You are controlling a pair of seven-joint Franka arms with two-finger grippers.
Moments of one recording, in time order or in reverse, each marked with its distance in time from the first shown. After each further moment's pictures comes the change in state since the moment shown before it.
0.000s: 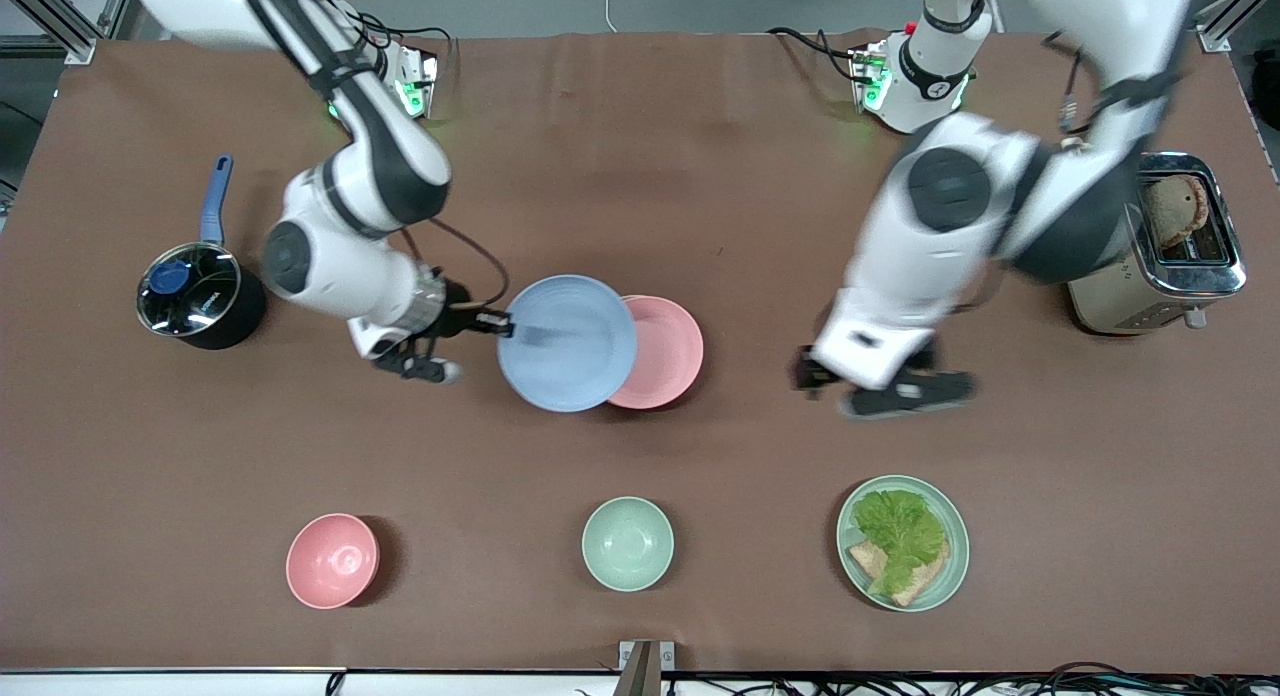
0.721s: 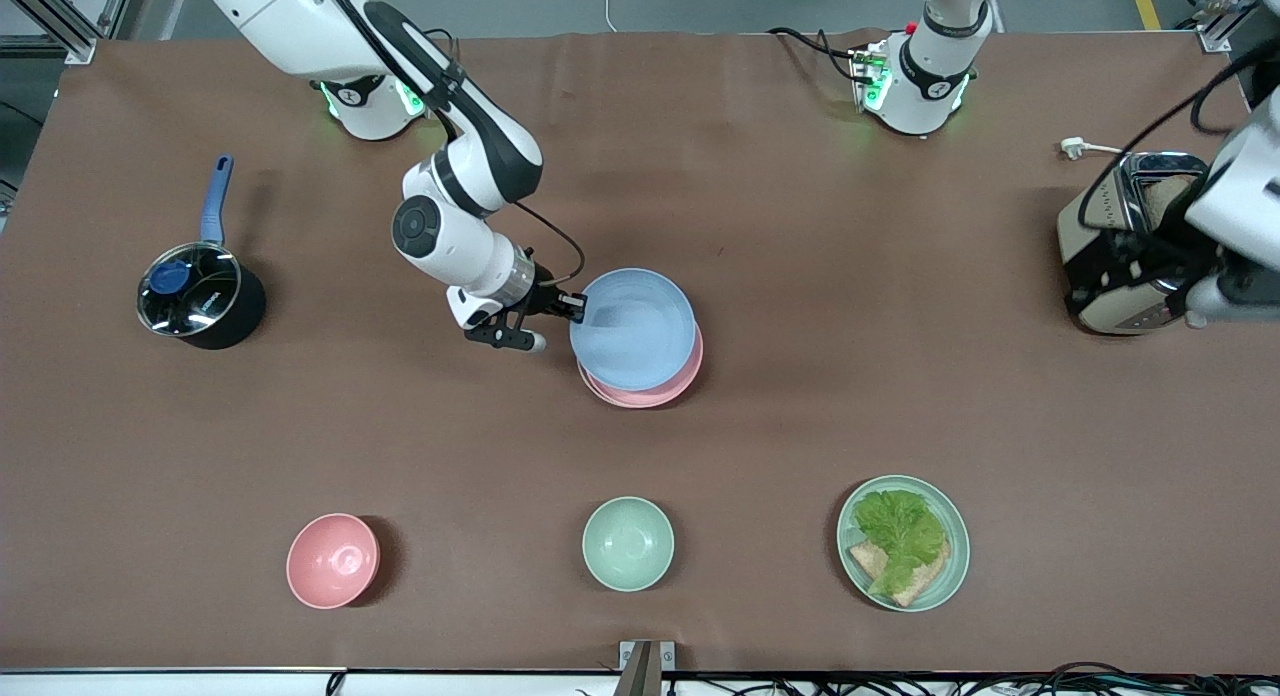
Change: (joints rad) left arm 0.098 -0.302 0.206 0.012 -0.302 -0.248 0.460; right arm 0.128 0.123 0.007 -0.093 0.000 0.301 0.046
